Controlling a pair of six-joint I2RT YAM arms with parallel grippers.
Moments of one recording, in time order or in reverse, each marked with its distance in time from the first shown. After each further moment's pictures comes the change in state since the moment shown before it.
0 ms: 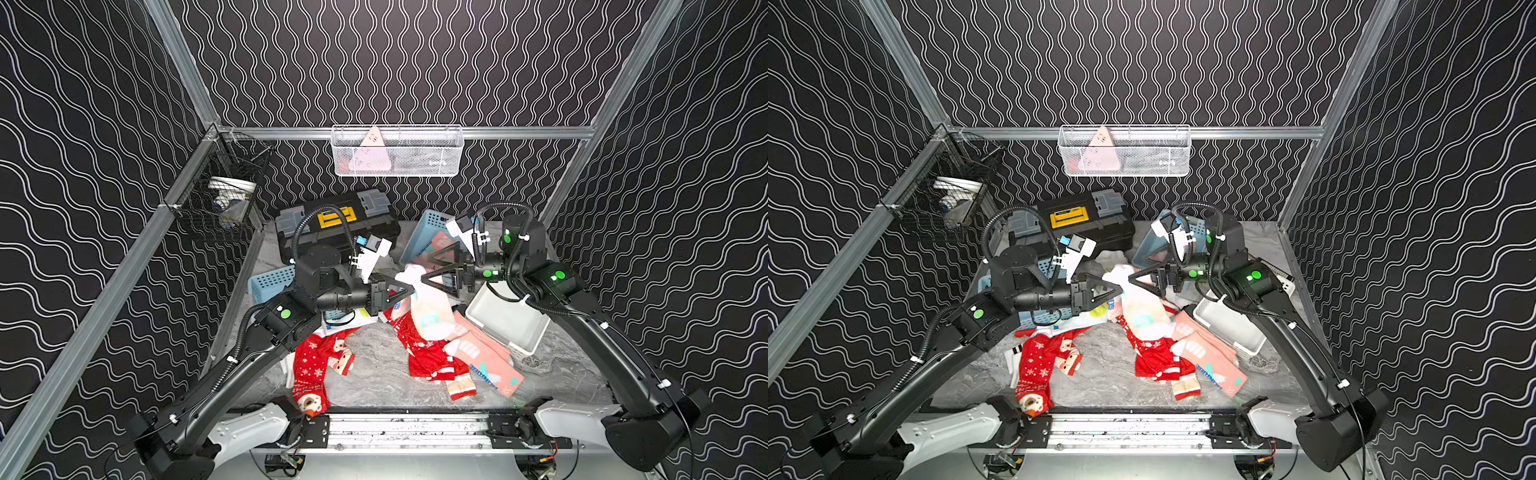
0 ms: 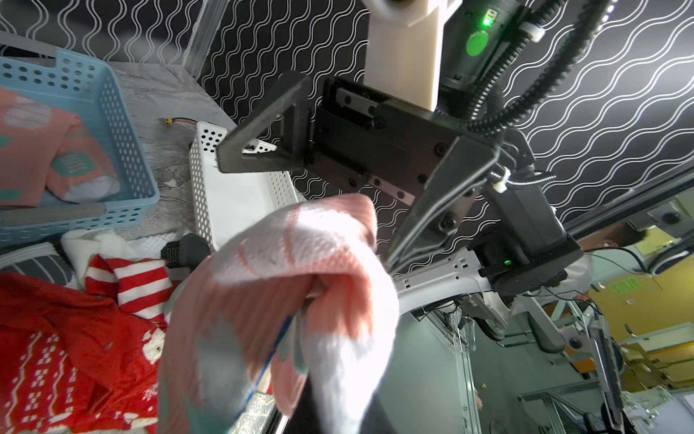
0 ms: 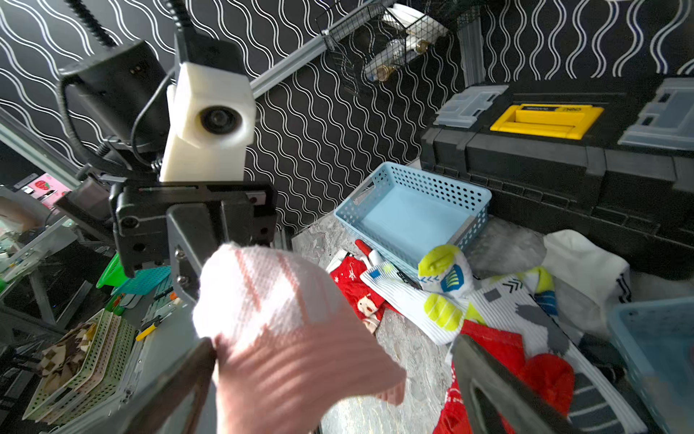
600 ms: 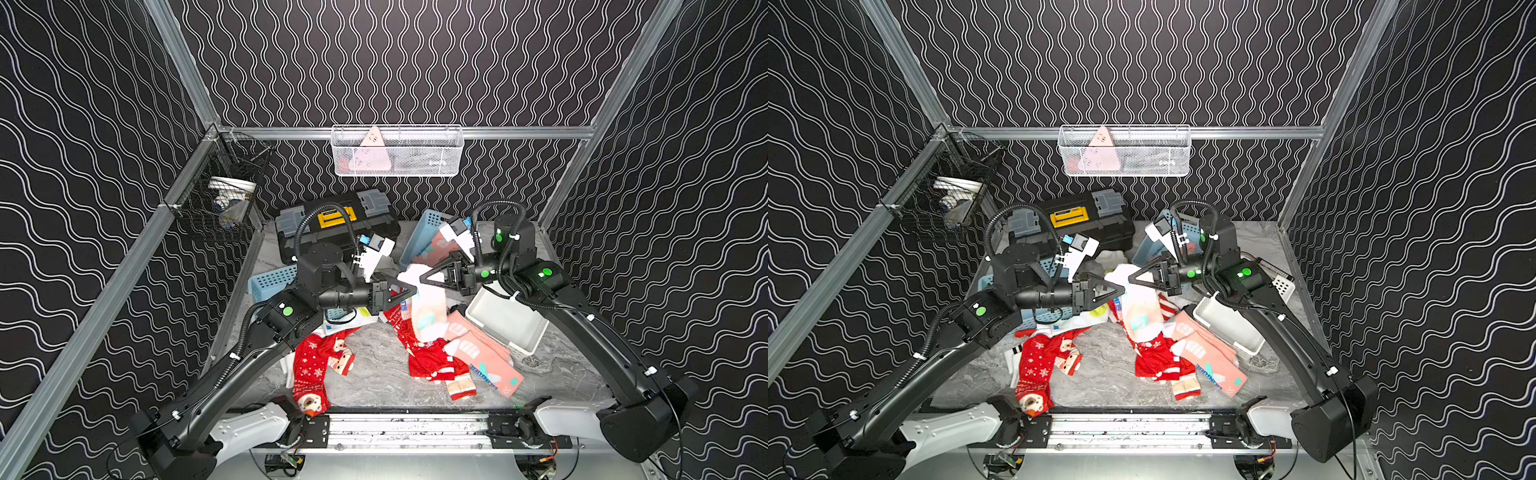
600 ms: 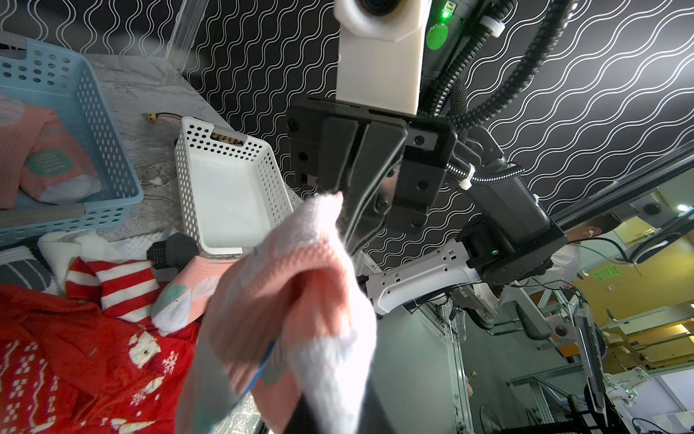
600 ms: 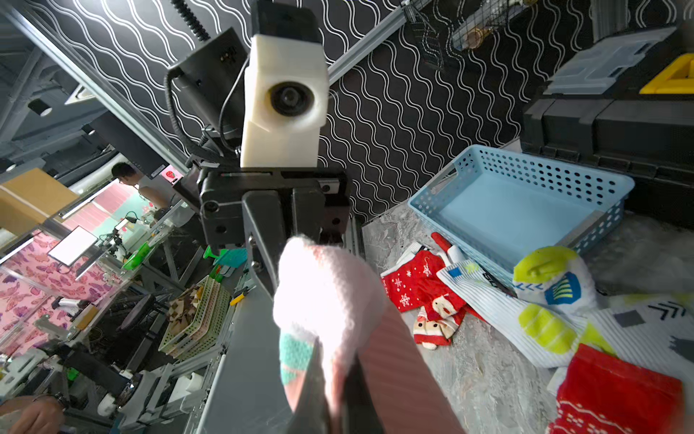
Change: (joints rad) left arm 0.001 0.018 0.009 0.007 0.024 0.000; right arm 0.000 0.027 -0.033 0.061 -0.243 0.109
